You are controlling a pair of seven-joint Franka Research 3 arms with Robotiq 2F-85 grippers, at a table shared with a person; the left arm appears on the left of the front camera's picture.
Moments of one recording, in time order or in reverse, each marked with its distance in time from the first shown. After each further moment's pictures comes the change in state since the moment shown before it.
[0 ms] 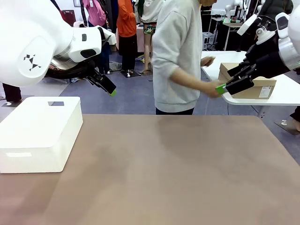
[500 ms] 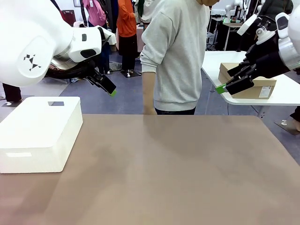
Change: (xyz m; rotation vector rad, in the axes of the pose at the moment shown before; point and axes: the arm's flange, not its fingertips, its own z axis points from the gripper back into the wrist) left arm 0.000 0.000 0.000 0.000 0.000 0.000; right arm 0.000 0.000 0.000 0.000 0.000 0.000
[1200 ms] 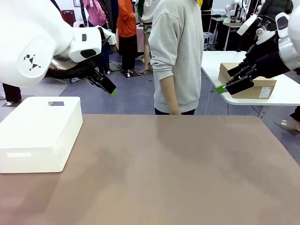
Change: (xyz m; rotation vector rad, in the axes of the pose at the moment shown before) left arm 0.000 0.000 0.000 0.000 0.001 0.000; right arm 0.000 0.000 0.000 0.000 0.000 0.000
